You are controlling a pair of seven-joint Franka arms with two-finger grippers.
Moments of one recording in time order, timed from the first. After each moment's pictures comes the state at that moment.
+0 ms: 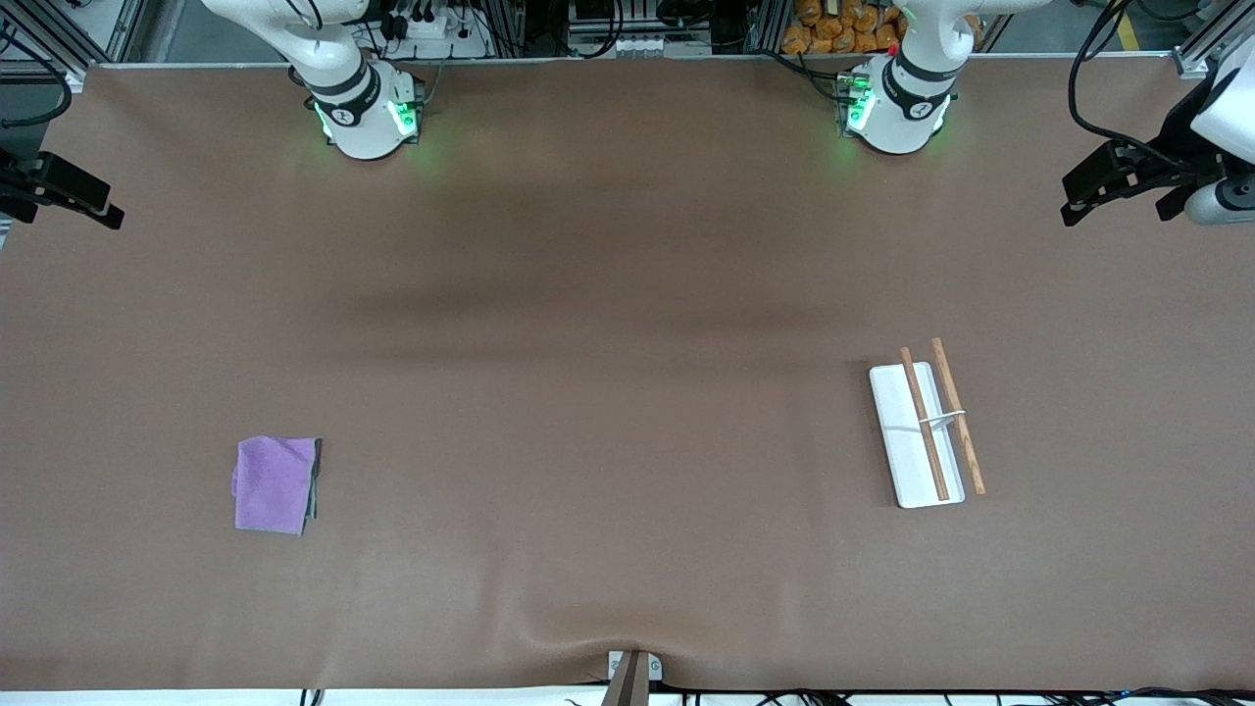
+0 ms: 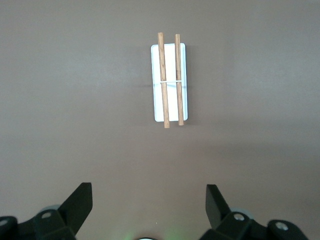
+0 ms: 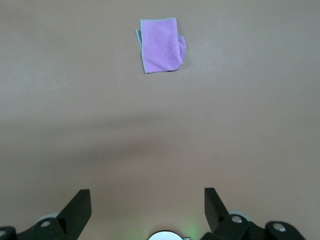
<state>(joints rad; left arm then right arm) -0.01 -0.08 -0.10 -1.56 0.02 1.49 -0.14 -0.04 -0.06 -0.04 -1.55 0.01 1.43 0.02</state>
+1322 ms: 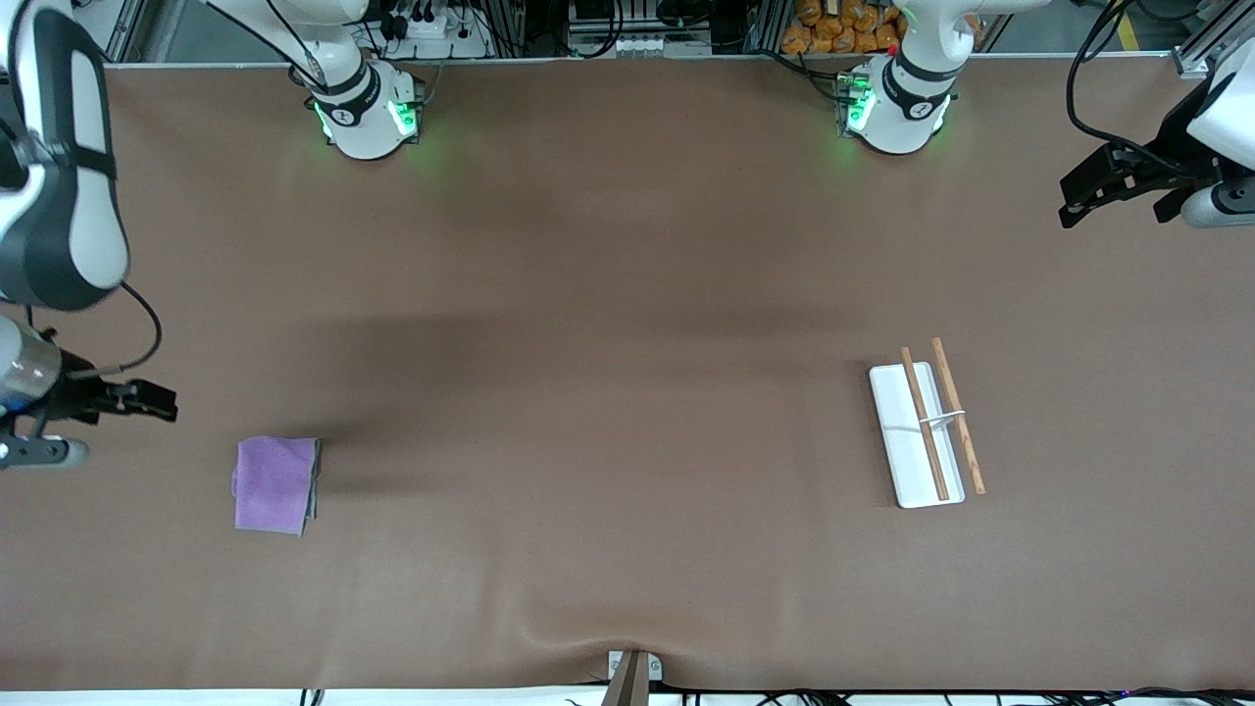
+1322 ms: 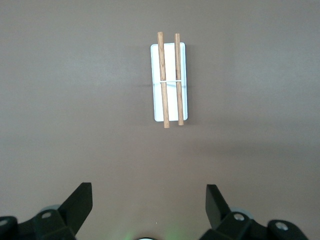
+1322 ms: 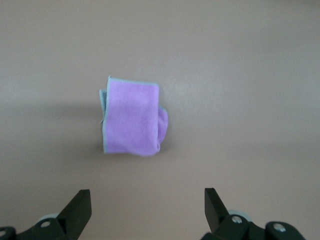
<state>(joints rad) -0.01 -0.07 -0.10 -1.56 0.02 1.49 -0.14 -0.09 0.39 -0.04 -1.54 -0.07 1.98 -0.16</state>
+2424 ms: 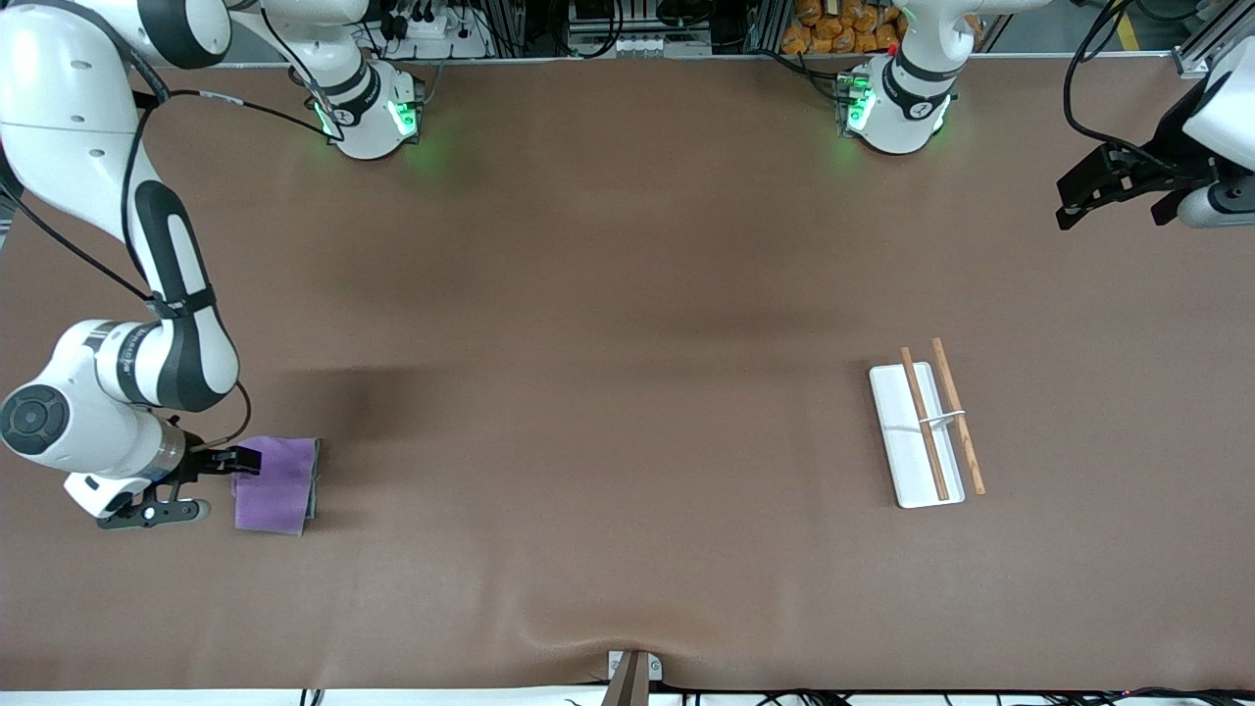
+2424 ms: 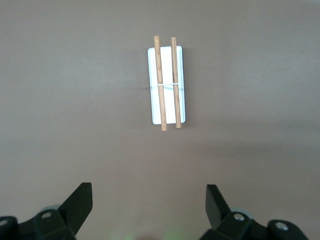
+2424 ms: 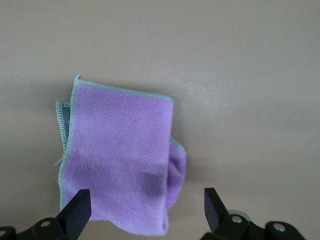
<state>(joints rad) -0.01 -0.07 -0.11 -1.55 0.02 1.50 -0.14 -0.09 0.72 -0.04 -1.53 -0.02 2.26 -0.21</state>
